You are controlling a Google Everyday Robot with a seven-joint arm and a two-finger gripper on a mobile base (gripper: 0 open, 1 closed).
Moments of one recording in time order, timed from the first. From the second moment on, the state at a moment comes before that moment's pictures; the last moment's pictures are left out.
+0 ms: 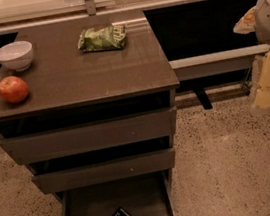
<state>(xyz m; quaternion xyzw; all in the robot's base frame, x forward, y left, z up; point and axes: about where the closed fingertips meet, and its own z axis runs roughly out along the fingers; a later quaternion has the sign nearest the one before) 0.438 -0.217 0.976 -0.60 0.78 -0.03 0.16</state>
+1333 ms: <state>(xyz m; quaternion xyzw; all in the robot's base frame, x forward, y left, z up) 0.434 -0.139 0.853 -0.61 0.77 0.04 0.19</state>
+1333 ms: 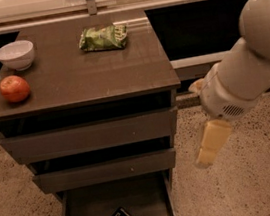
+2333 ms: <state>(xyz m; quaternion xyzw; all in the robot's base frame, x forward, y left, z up) 0.424 -0.055 0.791 -0.58 0.77 0.14 0.21</state>
